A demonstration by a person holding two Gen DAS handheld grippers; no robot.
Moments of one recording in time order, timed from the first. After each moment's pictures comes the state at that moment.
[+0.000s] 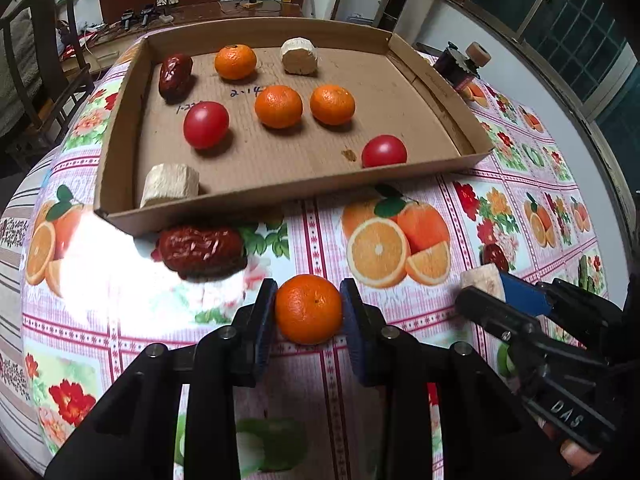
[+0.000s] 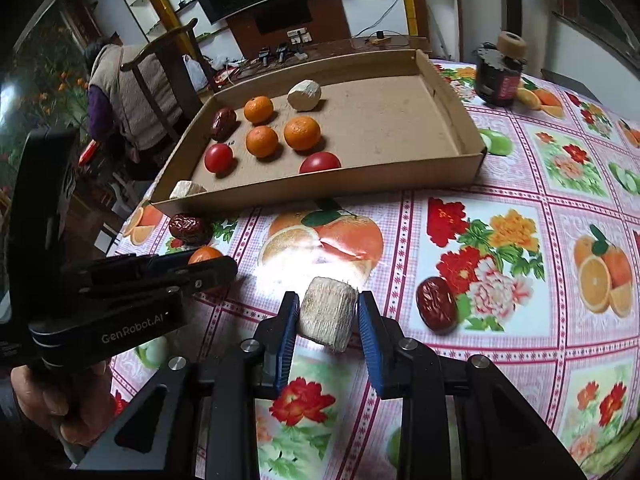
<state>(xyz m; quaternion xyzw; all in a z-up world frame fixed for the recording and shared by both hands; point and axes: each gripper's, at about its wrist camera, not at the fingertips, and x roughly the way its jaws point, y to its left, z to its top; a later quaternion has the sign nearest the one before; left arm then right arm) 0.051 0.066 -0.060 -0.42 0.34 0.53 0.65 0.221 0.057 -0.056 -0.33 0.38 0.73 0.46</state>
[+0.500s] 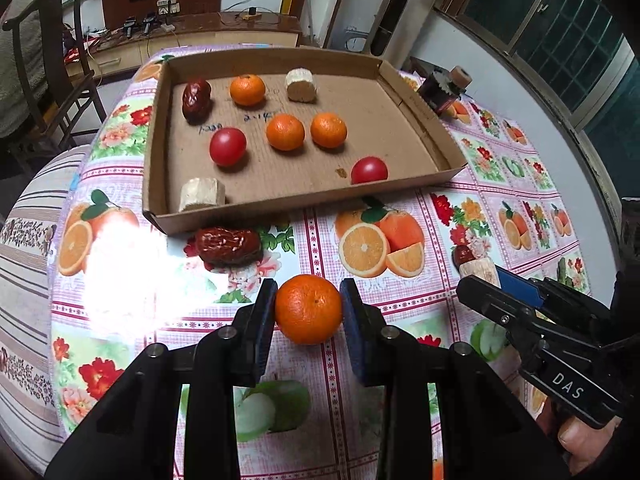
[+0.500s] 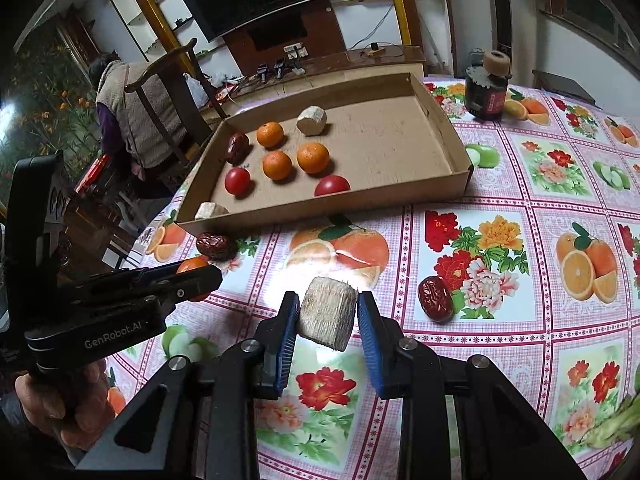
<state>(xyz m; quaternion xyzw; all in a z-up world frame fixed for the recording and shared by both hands) 0.038 0.046 -0.024 -0.41 0.32 0.53 0.67 0.225 0.040 -0.027 -0.30 0.39 0.73 0.47</state>
